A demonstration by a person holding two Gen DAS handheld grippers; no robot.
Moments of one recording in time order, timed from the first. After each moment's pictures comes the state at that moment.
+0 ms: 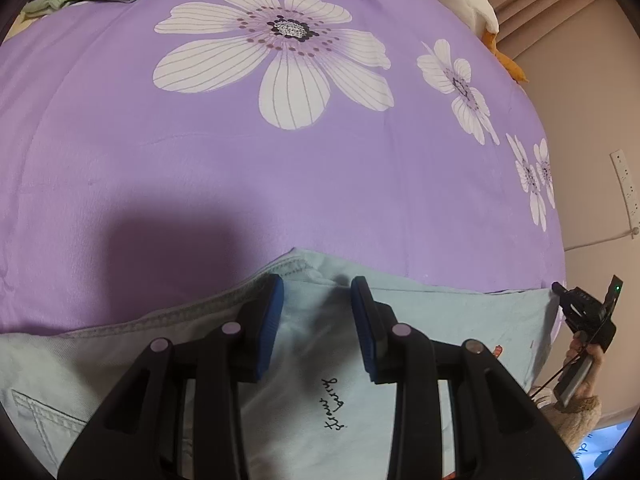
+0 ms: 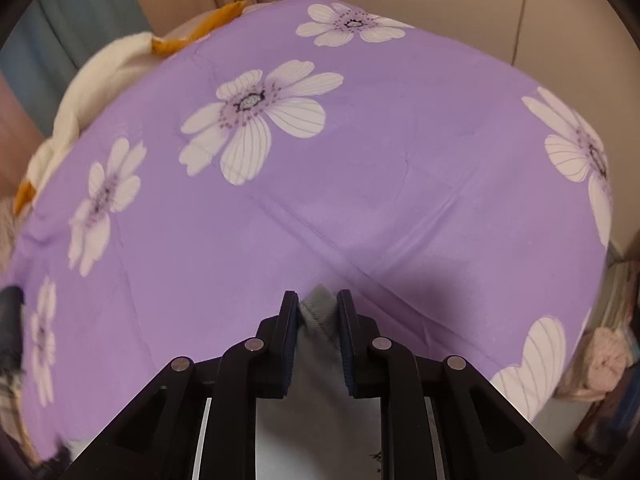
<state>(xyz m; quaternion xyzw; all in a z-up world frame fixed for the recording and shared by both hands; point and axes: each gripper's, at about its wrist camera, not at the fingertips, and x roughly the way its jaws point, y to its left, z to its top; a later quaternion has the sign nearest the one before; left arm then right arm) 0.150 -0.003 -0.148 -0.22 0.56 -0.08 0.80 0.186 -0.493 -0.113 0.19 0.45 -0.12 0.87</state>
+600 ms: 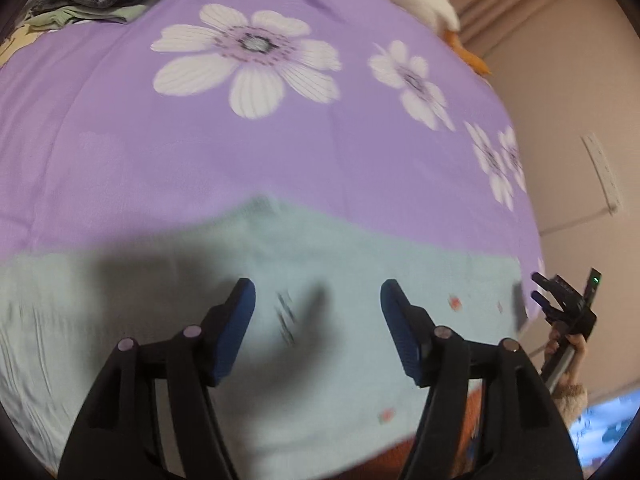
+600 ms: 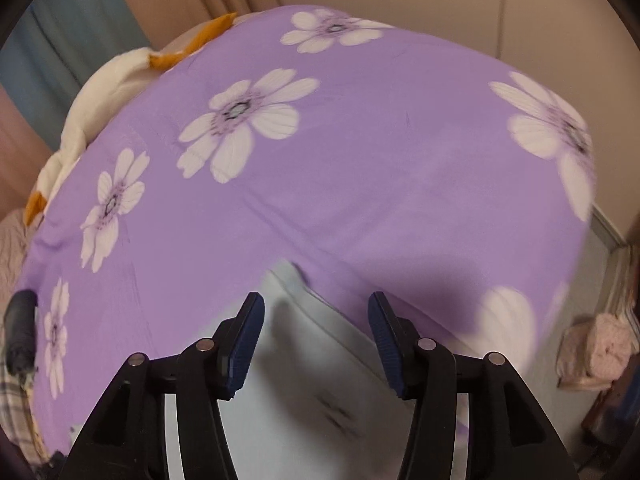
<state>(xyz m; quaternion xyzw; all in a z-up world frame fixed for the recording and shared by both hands) 0.089 -0.016 -0.111 -0.22 0.54 -0.13 0.80 0.131 -0.520 -0.103 0.21 0.44 -0.12 0.86</state>
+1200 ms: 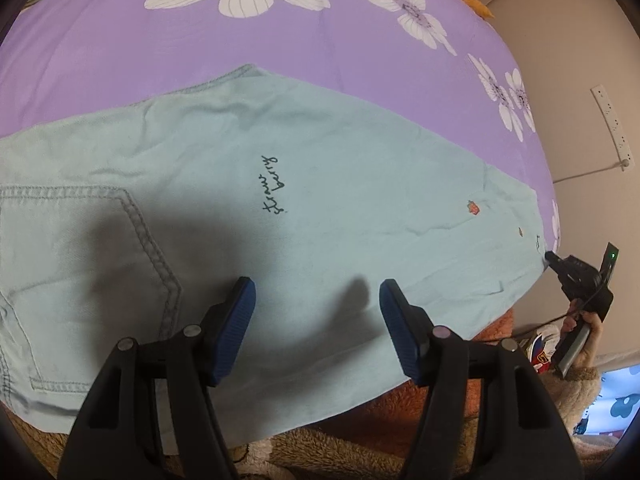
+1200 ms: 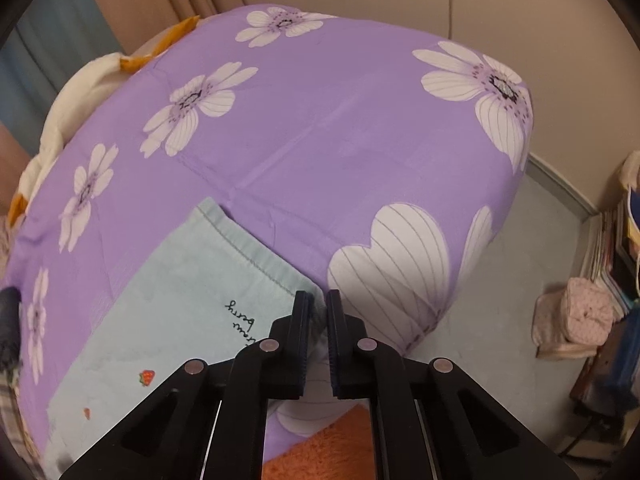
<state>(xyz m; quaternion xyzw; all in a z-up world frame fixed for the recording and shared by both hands) 0.053 -0.052 -0.146 -0.18 0.60 -0.13 0.77 0.079 -0.534 -0.120 0.20 0.45 -0.16 0.85</state>
